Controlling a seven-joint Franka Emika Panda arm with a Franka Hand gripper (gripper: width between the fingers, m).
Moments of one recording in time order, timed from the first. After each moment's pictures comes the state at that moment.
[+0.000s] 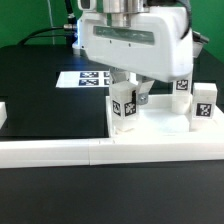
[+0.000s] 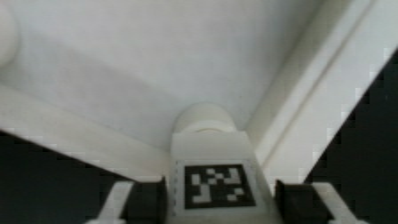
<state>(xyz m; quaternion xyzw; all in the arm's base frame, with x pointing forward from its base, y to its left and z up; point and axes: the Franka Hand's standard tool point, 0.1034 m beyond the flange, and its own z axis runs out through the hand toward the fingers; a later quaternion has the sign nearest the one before) 0.619 0.006 0.074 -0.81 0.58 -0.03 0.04</state>
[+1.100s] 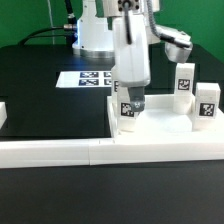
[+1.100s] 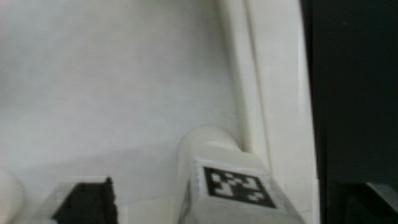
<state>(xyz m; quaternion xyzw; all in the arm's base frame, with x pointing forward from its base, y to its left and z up) 0.622 0.017 0.073 -0.72 0.69 -0.02 0.07</state>
